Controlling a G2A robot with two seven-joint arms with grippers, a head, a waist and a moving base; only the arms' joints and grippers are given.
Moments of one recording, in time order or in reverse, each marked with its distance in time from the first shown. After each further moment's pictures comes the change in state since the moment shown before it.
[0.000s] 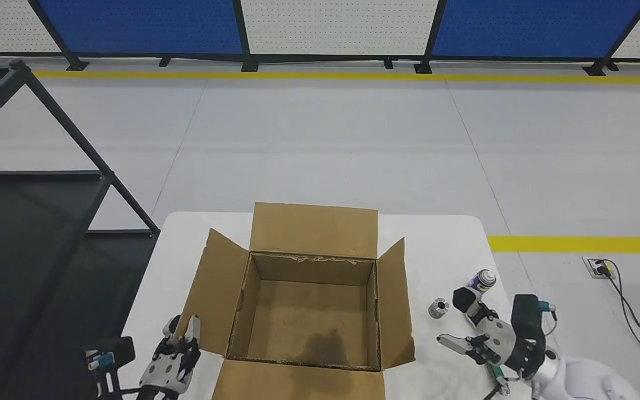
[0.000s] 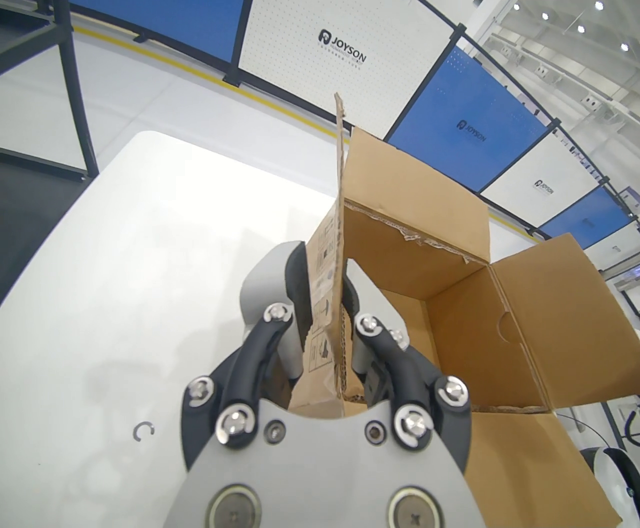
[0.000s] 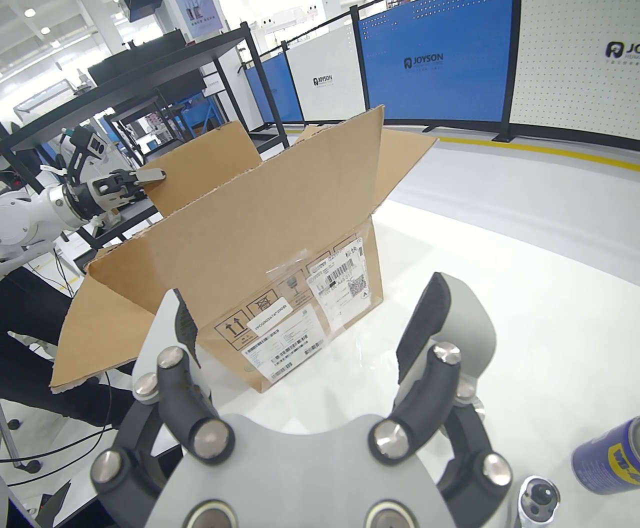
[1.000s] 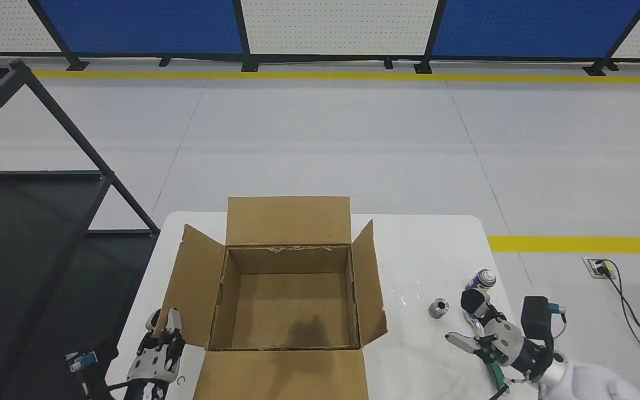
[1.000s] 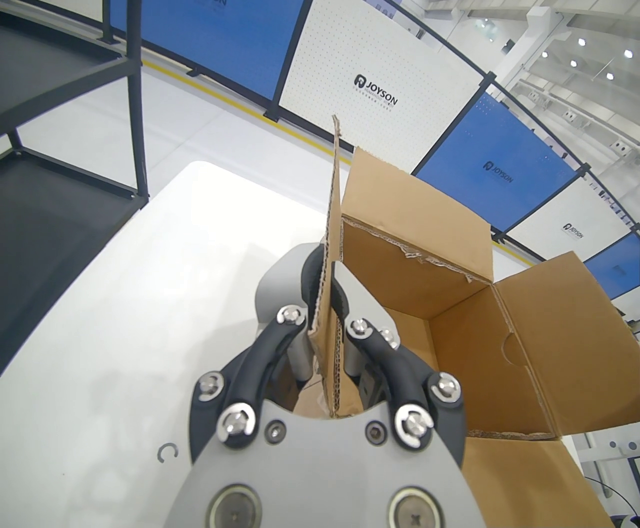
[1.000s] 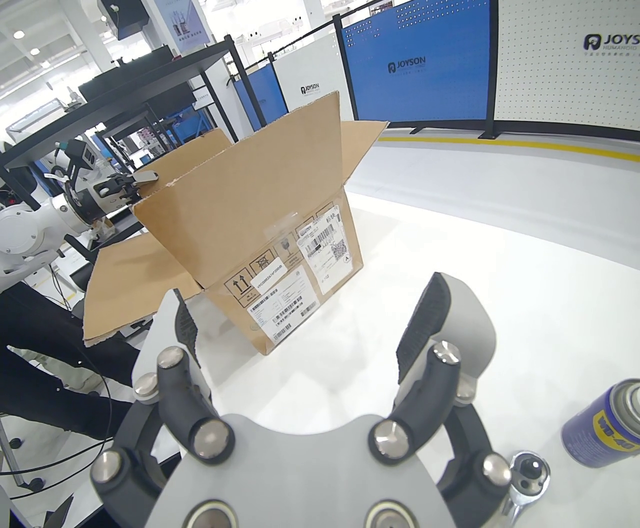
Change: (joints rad) left arm -0.024 -0.034 -0.015 0.029 0.017 0.061 0.078; right arm -0.011 0.019 0.003 0.036 0.011 0.008 -0.040
